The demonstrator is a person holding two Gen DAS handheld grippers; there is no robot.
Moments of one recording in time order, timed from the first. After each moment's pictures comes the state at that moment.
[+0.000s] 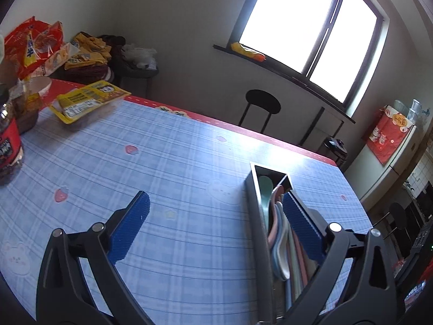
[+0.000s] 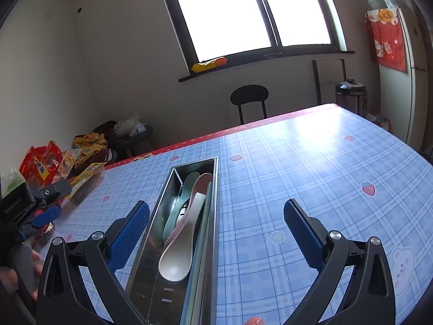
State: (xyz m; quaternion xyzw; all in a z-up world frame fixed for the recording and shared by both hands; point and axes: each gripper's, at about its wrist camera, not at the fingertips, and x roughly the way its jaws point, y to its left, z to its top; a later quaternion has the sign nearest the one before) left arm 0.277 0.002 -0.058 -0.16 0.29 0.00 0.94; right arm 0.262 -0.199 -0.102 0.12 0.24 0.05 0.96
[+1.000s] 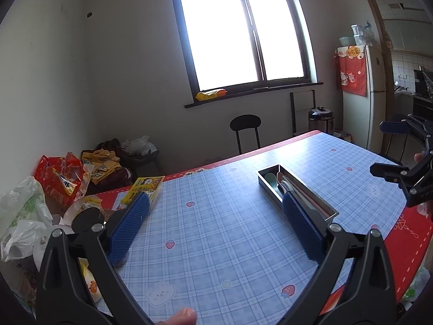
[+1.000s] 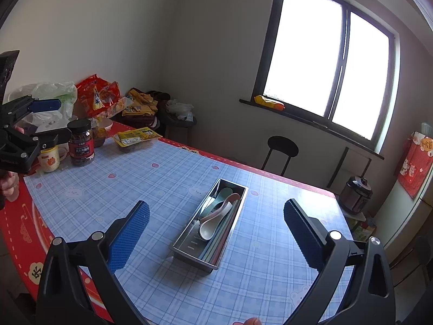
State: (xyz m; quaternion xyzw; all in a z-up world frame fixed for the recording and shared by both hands) left arm 0.085 0.021 0.054 0.11 0.18 -0.05 0.98; right arm 0.103 -0.147 0.031 -0.14 0.19 0.14 0.96
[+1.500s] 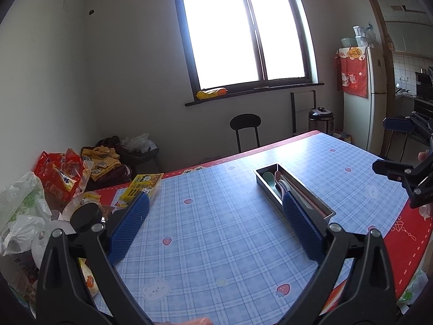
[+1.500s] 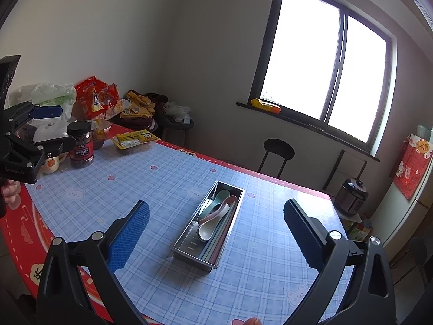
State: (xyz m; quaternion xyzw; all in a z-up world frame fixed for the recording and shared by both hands) left arm 0.082 0.015 0.051 0.10 0.18 -0.05 0.98; right arm 0.094 -0.144 0.038 -0.14 0.19 0.13 0.96
